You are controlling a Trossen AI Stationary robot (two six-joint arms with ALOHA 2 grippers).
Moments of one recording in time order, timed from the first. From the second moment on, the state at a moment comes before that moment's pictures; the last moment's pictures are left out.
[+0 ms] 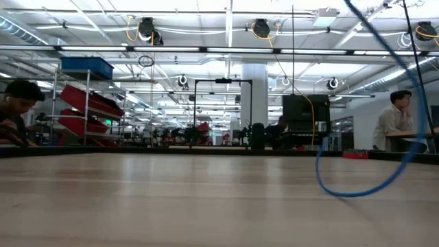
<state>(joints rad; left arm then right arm) -0.66 1.88 1.68 -0.50 -1.05 -0.28 1.04 1.30 1.18 0.00 1.09 0.02</state>
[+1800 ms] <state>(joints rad) -0.67 1.78 1.87 -0.58 -0.89 -0.28 0.94 1.33 1.18 -0.12 1.01 -0.04</state>
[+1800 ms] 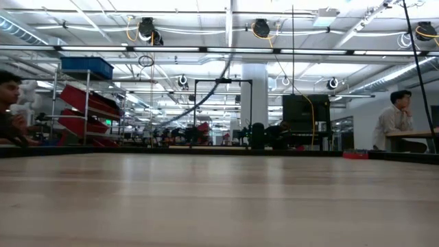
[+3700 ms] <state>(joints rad) -0.54 2.02 1.92 -0.01 -0.72 -0.15 0.85 1.36 1.18 -0.08 1.18 0.10</state>
